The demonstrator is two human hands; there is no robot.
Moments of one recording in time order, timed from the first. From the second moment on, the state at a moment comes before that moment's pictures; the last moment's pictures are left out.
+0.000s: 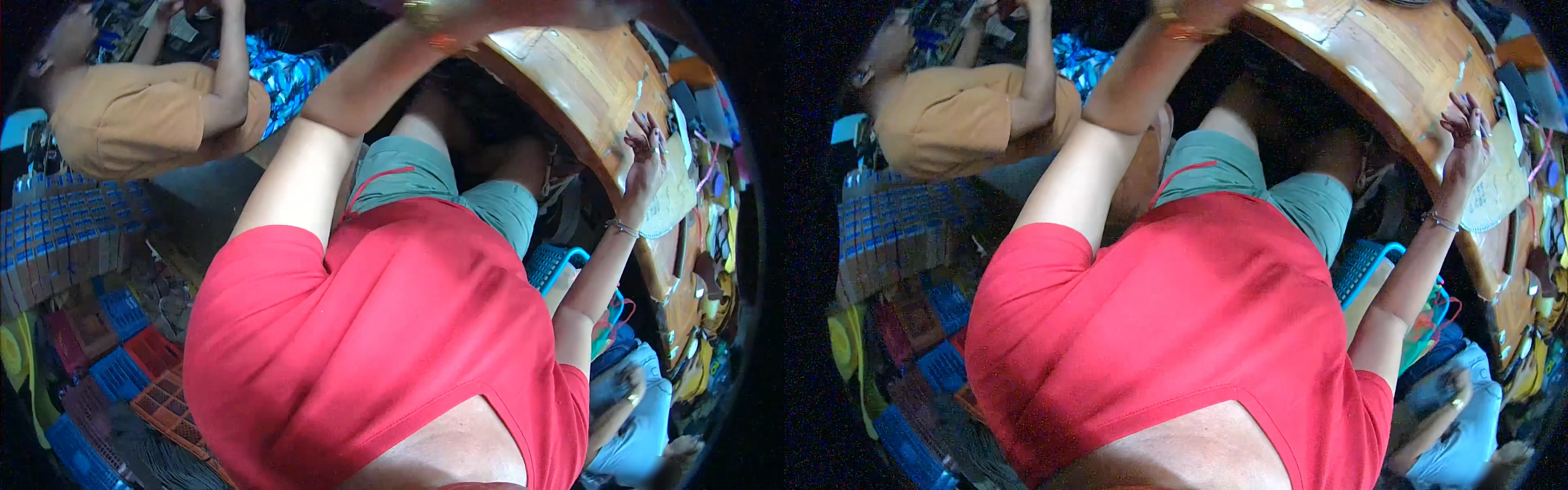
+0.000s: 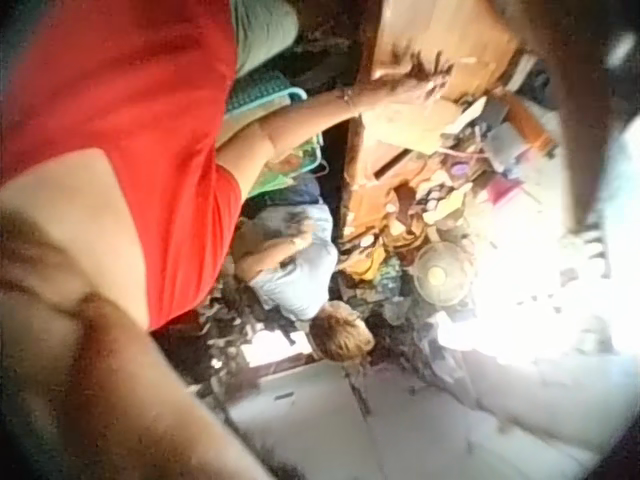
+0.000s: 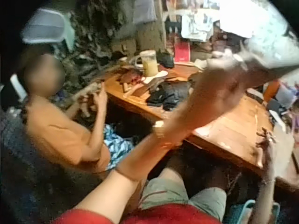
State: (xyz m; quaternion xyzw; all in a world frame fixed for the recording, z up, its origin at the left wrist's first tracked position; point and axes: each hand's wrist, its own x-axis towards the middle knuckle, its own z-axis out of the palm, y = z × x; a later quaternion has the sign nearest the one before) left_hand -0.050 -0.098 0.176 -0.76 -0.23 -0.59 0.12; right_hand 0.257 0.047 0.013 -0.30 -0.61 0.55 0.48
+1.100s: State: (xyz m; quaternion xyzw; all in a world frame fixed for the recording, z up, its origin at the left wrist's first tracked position) left_hand 0.013 0.030 -0.005 -0.85 -0.47 -0.24 -0.06; right_hand 0.317 0.073 0.026 -0.51 -0.72 0.00 0.47
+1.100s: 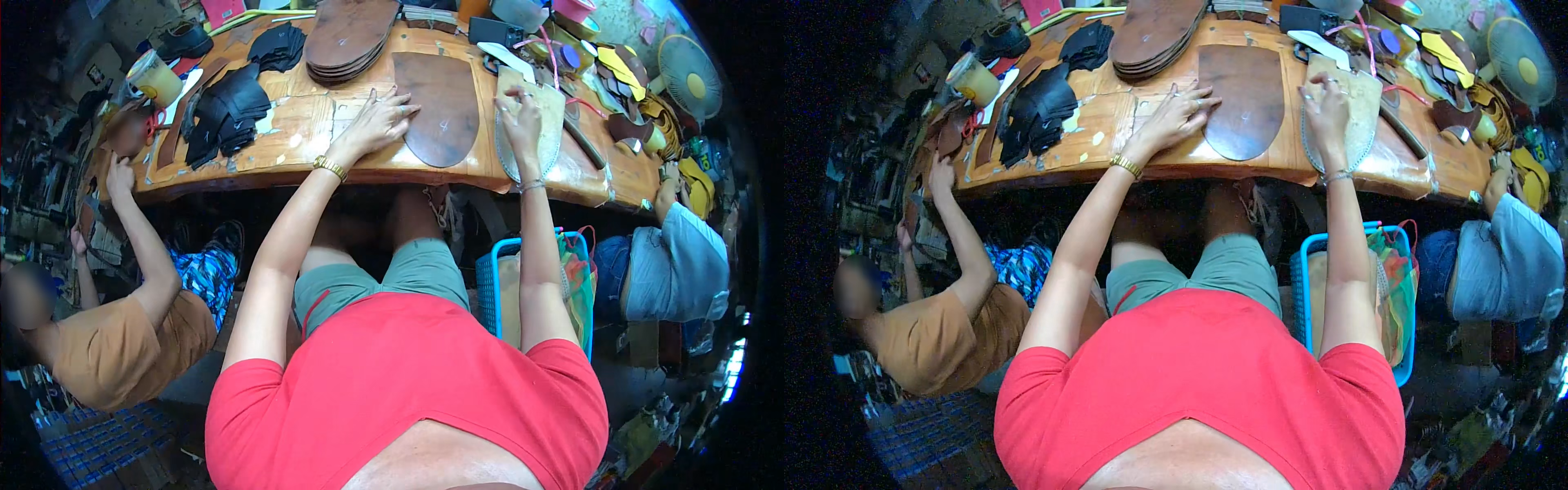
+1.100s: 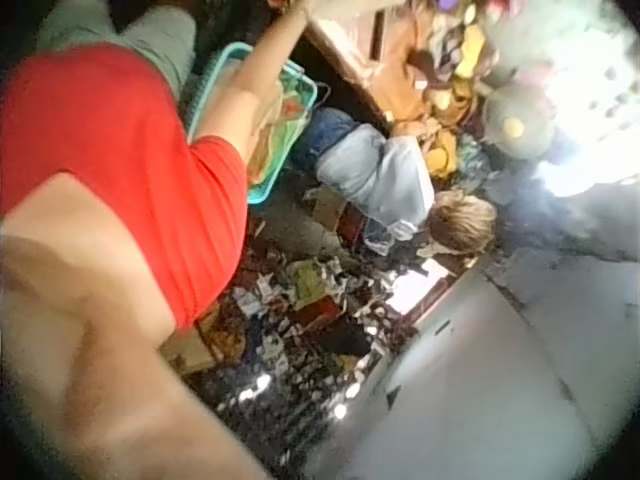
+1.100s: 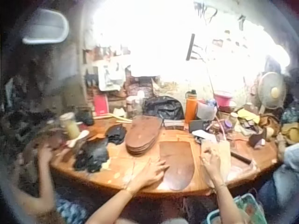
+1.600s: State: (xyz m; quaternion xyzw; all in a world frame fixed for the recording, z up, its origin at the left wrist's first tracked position) left_hand 0.059 0.027 0.001 -0.88 -0.41 -0.24 -0.07; right_hand 0.446 0.073 -0.026 -0.71 -0.52 -0.05 0.48
